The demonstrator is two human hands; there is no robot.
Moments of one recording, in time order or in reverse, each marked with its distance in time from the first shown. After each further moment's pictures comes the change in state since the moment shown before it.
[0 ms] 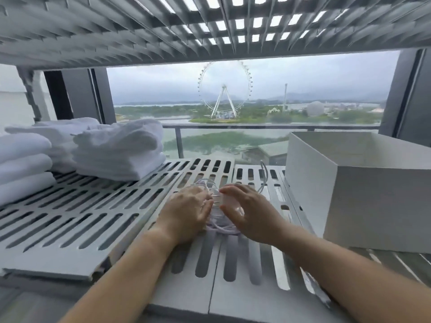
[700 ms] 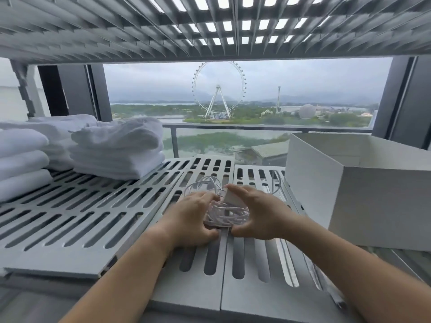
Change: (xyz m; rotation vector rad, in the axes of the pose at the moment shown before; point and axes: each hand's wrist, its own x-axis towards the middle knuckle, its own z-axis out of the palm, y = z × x) left_hand -0.010 -0.002 -0.010 -0.073 -0.187 0.087; right_hand 0.002 -0.003 -0.016 -0.180 -0.267 0.138
